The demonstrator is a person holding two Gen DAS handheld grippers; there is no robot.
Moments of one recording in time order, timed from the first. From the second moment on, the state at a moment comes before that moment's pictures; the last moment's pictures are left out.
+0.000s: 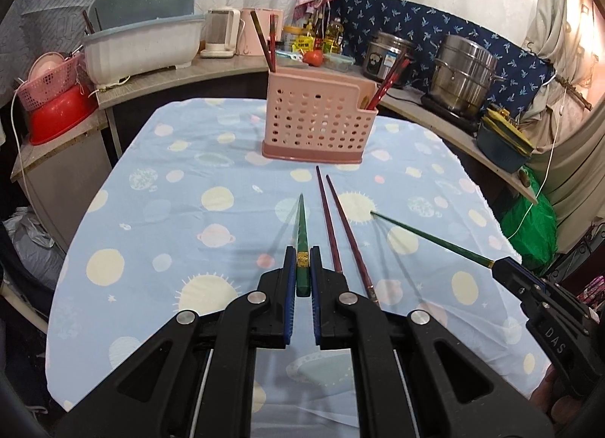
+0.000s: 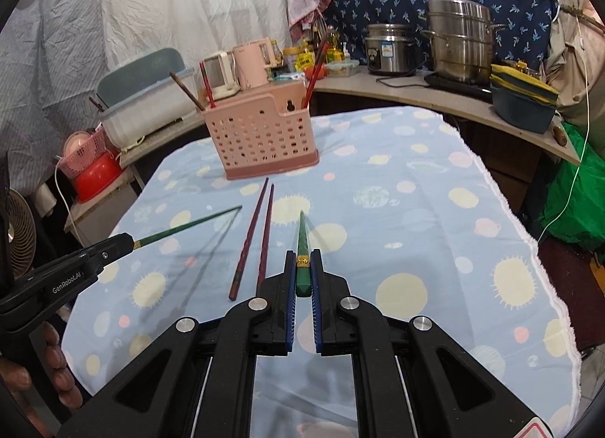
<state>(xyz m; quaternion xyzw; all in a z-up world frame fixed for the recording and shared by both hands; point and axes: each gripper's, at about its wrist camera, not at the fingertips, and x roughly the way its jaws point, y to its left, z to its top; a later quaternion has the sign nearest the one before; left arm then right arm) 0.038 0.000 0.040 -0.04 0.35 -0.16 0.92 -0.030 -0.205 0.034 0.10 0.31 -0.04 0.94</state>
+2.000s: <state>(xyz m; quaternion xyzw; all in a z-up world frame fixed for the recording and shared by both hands) 0.281 -0.049 0.249 -0.02 0.12 -0.13 0.98 0.251 -0.231 0.209 0.05 0.17 -0.03 0.98</state>
